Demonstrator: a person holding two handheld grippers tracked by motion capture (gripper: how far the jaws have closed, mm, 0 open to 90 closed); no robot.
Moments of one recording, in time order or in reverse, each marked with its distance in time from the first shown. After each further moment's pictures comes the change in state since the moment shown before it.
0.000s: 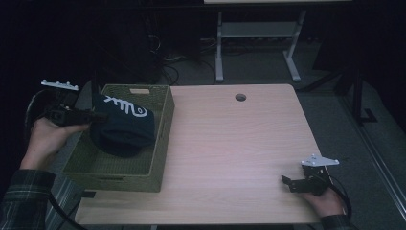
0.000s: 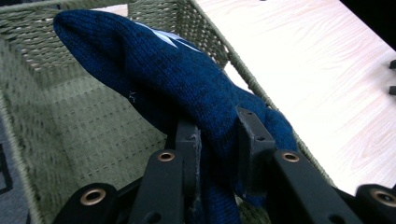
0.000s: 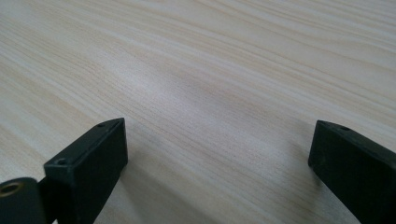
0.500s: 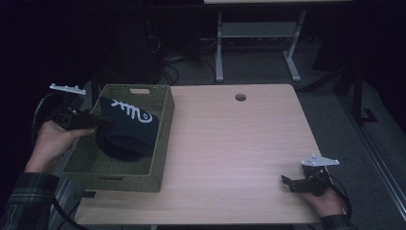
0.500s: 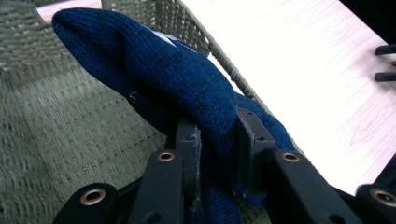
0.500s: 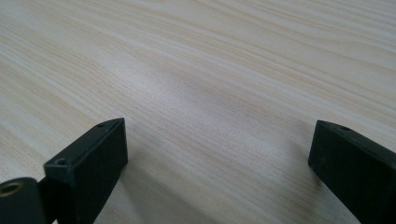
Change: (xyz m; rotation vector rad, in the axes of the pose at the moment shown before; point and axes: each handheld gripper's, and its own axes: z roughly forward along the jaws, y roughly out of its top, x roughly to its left) left arm -0.008 -0.004 0.015 0.034 -0.061 0.029; right arm 0.000 0.000 0.000 0.000 0.000 0.000
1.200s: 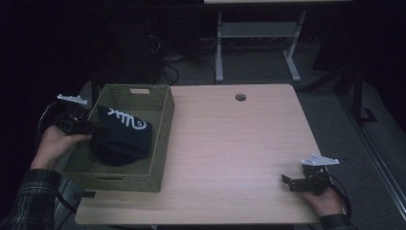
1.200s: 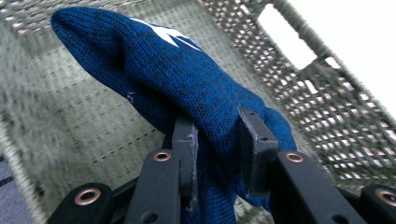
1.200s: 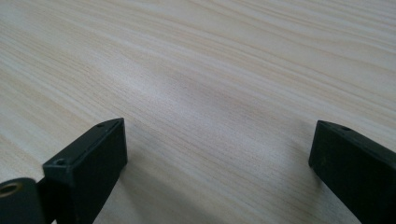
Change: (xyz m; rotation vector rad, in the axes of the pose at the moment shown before) left arm 0.056 -0.029 0.027 0.073 0.051 0.016; right arm -0.001 0.001 0.001 -0.004 -0.012 0.000
